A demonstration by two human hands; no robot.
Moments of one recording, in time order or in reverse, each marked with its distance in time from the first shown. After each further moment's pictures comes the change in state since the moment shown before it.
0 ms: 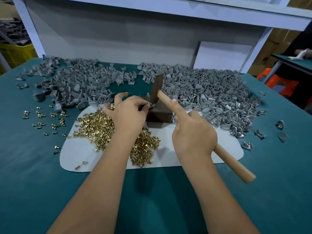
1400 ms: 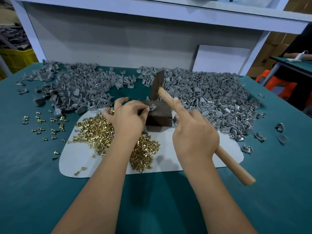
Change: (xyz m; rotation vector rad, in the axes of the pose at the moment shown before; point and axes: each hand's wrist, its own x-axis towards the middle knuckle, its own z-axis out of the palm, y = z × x) left_hand 0.001 0.001 0.002 -0.029 0.003 -0.041; right_hand 0.004 -0.002 -0.002 0.074 0.110 0.015
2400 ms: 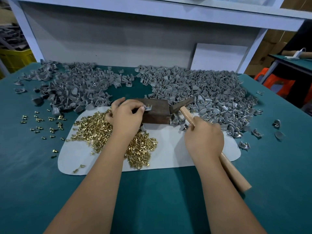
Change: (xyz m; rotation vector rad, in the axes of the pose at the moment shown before) left_hand -0.004 0.004 -0.015 -0.243 -0.204 -0.106; right_hand 0.007 0.050 0.028 -0.107 -0.290 0.278
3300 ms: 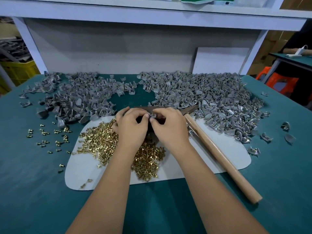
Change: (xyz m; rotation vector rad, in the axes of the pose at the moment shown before) left_hand 0.005 -0.005 0.002 0.000 0.013 0.014; right_hand 0.012 -0.083 0.016 0.620 -0.055 -0.341
